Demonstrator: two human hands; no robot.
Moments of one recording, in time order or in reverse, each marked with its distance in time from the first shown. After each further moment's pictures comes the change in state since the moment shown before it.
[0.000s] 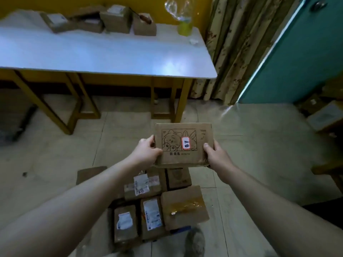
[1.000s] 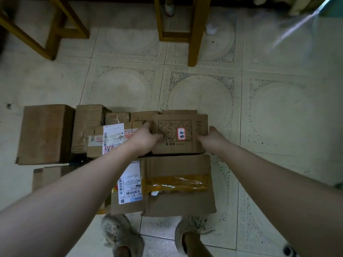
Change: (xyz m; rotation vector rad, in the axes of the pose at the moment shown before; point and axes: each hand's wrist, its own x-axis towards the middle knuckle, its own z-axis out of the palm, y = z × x) left_hand 0.208 -0.252 0.157 0.313 0.138 -0.395; right_hand 0.255 0.296 0.040 -0.420 -0.319 0.324
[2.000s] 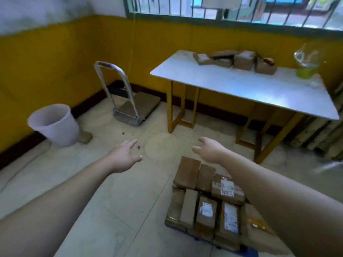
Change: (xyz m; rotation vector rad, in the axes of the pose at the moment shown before) left_hand -0.501 -0.279 -0.467 0.138 0.494 0.059; right_hand -0.528 -0.332 0.271 -0.578 0.046 -0.721
